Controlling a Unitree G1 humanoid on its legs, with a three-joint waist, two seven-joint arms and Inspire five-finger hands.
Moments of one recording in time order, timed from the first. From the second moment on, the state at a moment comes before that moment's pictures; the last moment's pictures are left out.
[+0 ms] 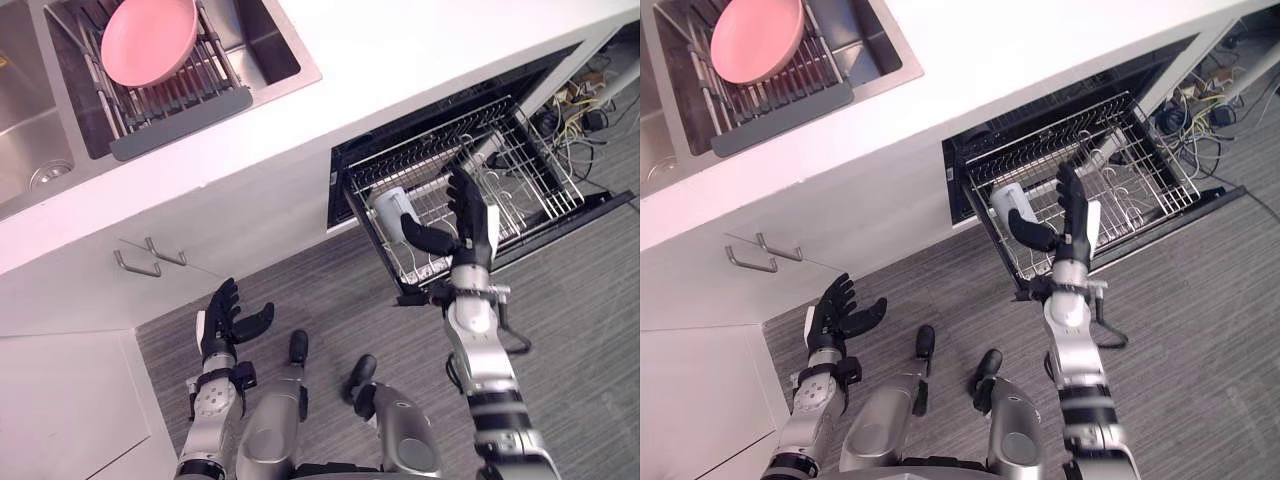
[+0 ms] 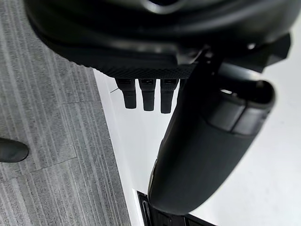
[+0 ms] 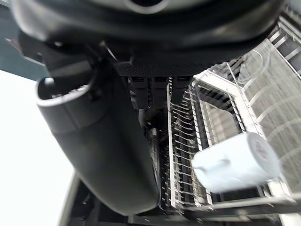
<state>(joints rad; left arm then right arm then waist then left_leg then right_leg) 0.06 0.09 0.00 0.40 -0.19 -0.19 0.25 -0.14 -0.14 -0.07 -0.02 -0.11 -0.04 -0.31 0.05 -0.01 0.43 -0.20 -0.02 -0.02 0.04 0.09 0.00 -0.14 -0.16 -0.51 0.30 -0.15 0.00</state>
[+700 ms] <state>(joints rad) 0.16 0.11 -0.05 0.52 -0.10 -0.18 0.22 -0.09 -0.24 -0.02 -0.18 -0.24 -0.14 -0.29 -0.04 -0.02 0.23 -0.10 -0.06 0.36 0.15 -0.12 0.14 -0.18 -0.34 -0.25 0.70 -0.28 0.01</state>
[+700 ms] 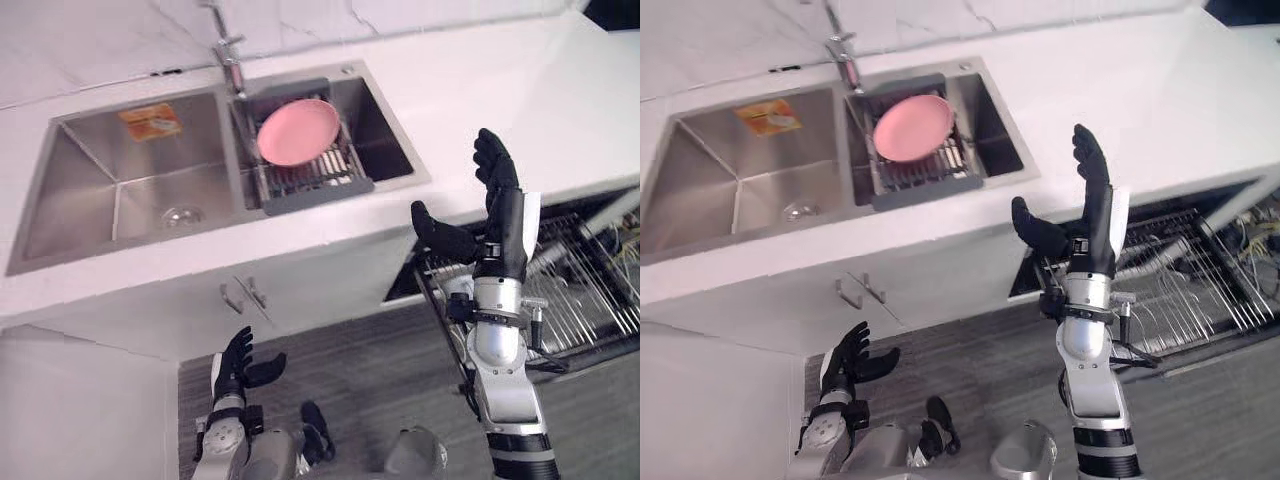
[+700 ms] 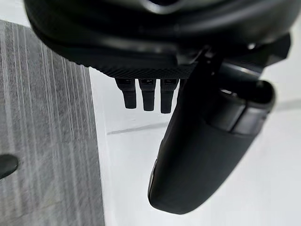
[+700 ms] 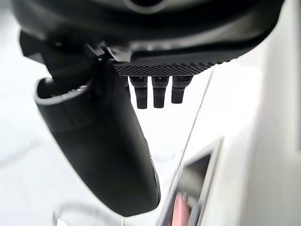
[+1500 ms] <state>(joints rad) 0.22 0.11 -0.09 0.55 -0.04 -0.18 0.16 -0.25 -0.54 -0.01 0.04 -0.34 -0.13 -0.22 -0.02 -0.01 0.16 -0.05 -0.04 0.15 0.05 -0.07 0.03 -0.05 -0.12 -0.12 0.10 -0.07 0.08</state>
